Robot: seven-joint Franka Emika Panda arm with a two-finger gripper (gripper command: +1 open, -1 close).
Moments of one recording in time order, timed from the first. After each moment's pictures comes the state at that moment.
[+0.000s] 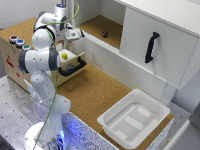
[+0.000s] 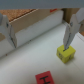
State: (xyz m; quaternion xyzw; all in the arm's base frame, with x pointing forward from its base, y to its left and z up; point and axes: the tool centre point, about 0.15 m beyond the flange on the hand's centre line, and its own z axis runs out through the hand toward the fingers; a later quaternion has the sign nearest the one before) arm 0.323 0.316 0.425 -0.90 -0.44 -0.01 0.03
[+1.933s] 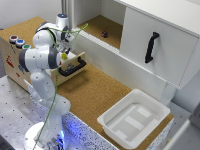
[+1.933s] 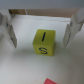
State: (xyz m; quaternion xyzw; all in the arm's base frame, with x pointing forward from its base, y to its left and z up) arm 0.386 0.314 0.331 -0.99 -0.13 -0.02 0.05
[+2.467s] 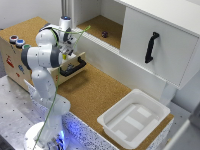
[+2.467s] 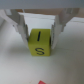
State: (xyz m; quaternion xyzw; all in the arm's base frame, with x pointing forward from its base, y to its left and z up) arm 0.393 0.309 0.328 -0.99 -0.13 -0.02 0.04
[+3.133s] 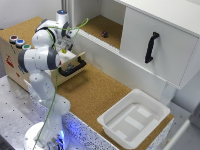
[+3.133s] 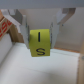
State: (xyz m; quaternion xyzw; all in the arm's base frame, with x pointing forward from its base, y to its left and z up) arm 0.381 0.281 0.441 -0.98 -0.14 -0.11 0.02
